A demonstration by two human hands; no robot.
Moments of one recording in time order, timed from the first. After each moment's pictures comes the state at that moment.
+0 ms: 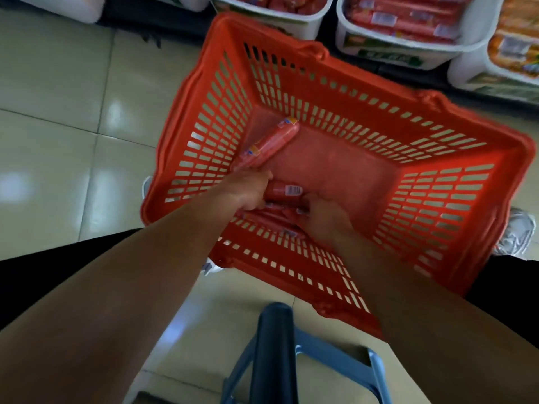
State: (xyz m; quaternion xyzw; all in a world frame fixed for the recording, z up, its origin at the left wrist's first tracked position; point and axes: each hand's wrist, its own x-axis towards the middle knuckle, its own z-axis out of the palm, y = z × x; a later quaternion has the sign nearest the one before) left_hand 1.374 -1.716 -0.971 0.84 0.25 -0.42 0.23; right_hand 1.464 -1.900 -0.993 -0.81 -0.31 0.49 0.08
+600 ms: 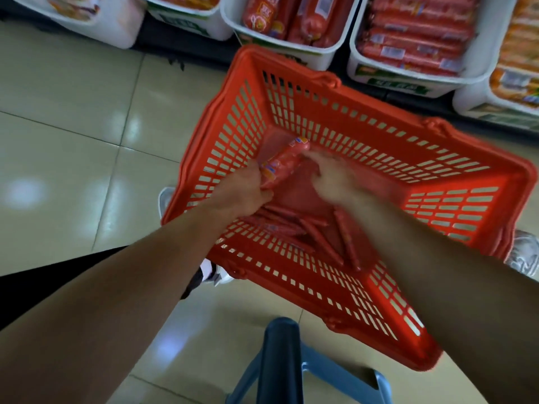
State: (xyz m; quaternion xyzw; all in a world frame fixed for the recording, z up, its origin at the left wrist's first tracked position) left_hand 1.359 -1.699 -0.919 0.83 0.42 -0.25 0.28; right_hand 1.525 -1.820 -0.964 -0.81 -0.40 0.39 0.17
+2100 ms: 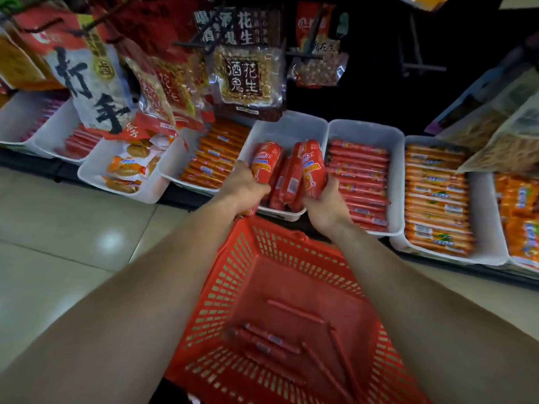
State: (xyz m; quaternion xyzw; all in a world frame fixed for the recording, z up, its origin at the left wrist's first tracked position) left_hand 1.513 -1.569 -0.773 0.76 0.48 0.00 0.43; right_hand 1.623 -1.718 -0.808 -0.85 -0.19 0.30 0.39
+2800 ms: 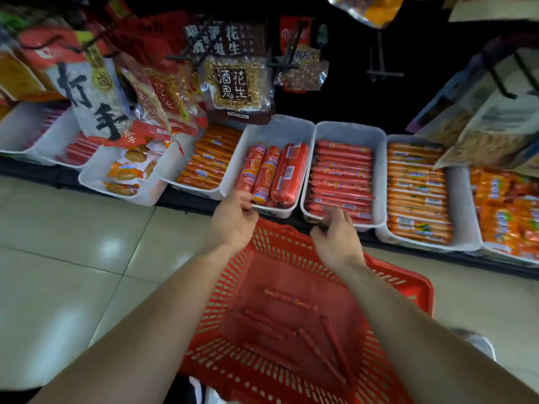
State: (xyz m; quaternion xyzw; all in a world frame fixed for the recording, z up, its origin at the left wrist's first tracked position) left_hand 1.463 -1.631 -0.794 0.79 0.46 0.12 0.38; right_hand 1.590 -1.803 -0.804 -0.88 -0.24 0.22 0.35
